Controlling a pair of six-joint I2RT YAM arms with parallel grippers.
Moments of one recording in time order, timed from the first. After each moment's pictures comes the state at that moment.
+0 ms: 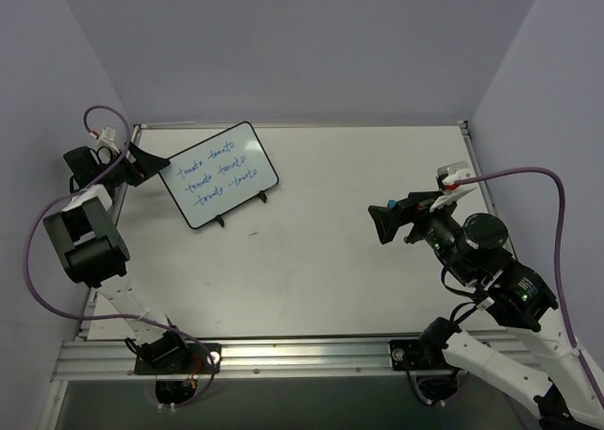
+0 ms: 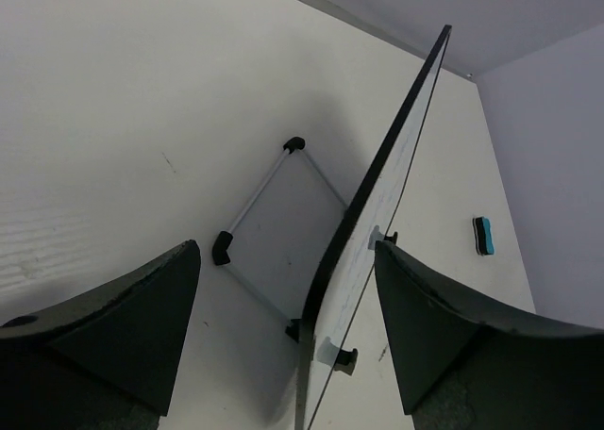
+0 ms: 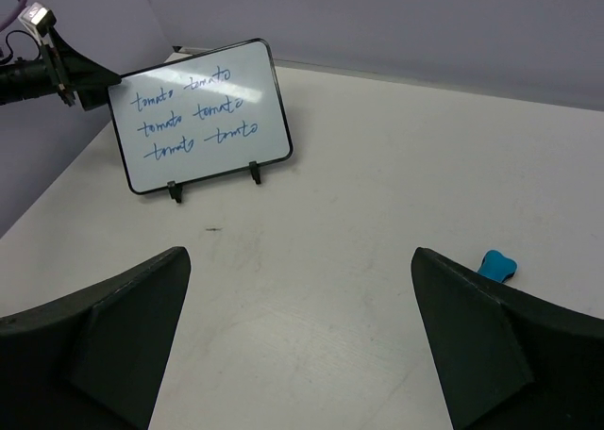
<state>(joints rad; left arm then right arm) 0.48 1.95 1.29 0.17 1.01 -0.43 0.72 0.66 1.05 -0.50 0.23 0.22</state>
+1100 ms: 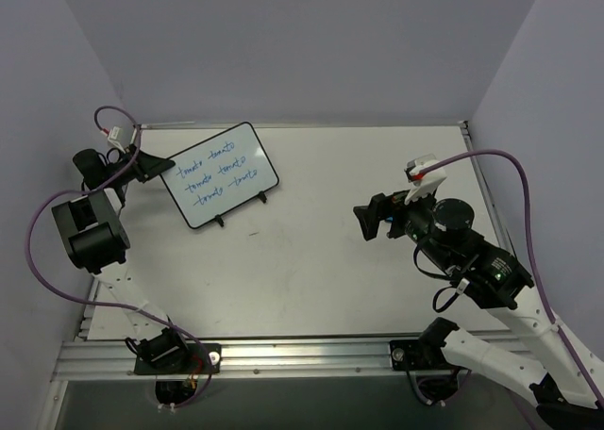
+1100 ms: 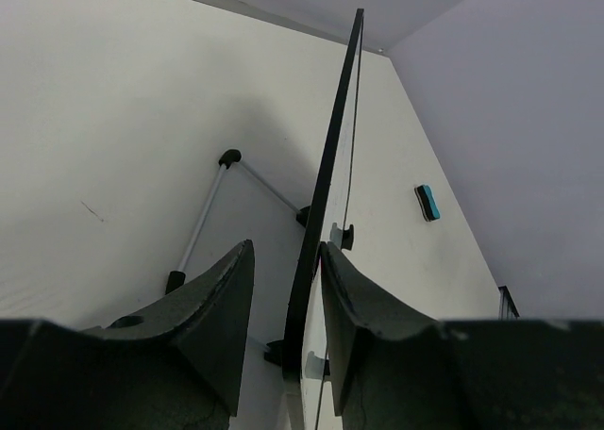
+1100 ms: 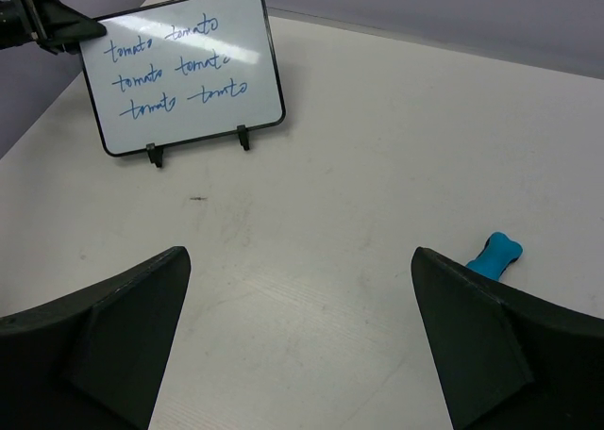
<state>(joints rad) 0.45 2.14 1.33 0.60 1.24 -0.68 0.73 0.77 1.05 -0.50 0.23 0.21</state>
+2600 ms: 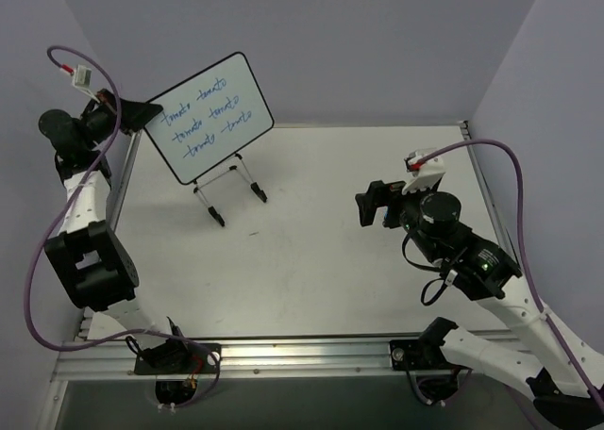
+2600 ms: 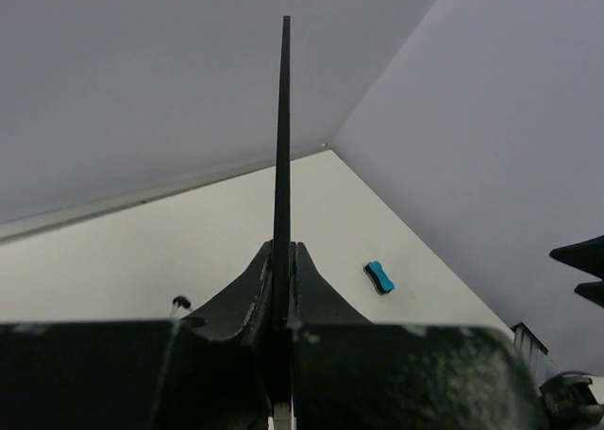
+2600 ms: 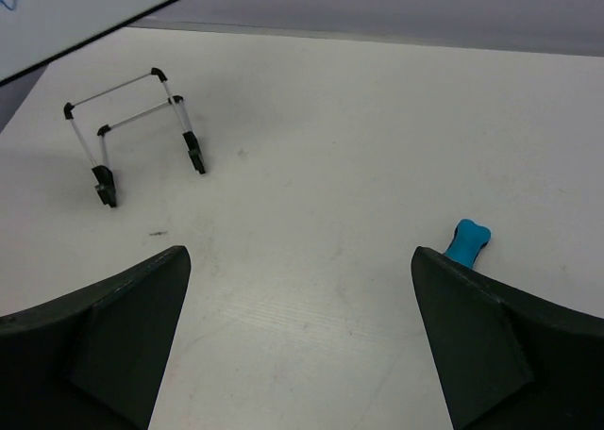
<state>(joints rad) 0.39 1.75 1.42 0.76 1.16 -0.98 0.73 0.83 1.05 -0.46 0.37 0.26</state>
